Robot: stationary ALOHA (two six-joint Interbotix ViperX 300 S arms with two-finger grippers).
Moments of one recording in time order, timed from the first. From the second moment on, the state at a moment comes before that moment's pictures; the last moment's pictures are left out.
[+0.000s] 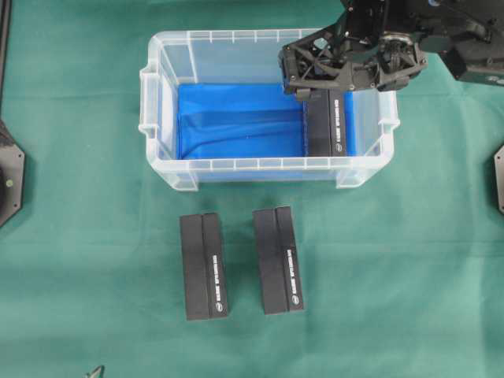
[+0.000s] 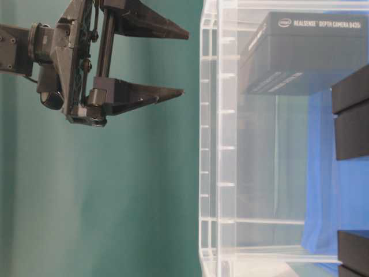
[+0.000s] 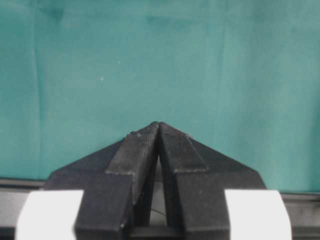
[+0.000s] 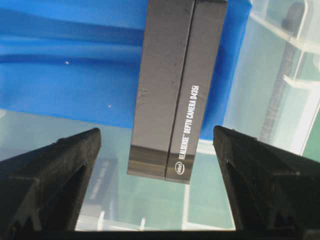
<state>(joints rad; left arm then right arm) -0.06 -0.74 0.43 0.03 1.46 -0.14 -0.18 -0.01 0.06 -0.13 1.30 1.43</state>
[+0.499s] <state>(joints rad) -0.06 -0.74 0.43 0.03 1.46 -0.14 -0.18 -0.01 0.07 -0.13 1.30 1.42</state>
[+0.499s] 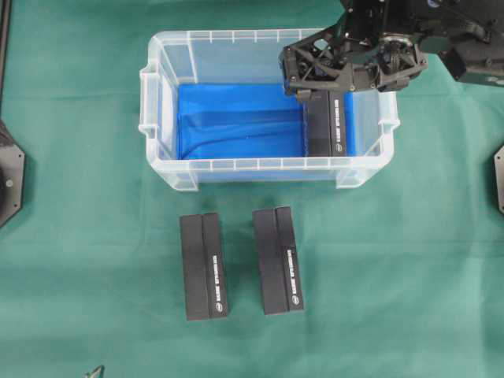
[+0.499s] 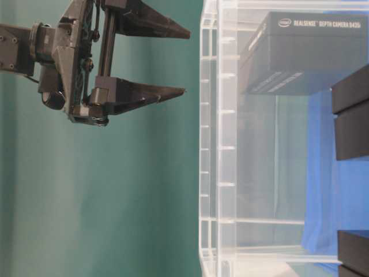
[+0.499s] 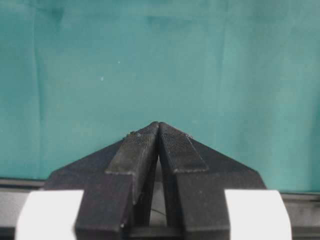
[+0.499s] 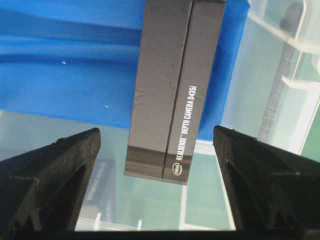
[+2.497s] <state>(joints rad) -0.06 -0.73 0.43 0.03 1.45 -0.14 -0.20 0.10 0.26 -0.11 1.04 1.45</state>
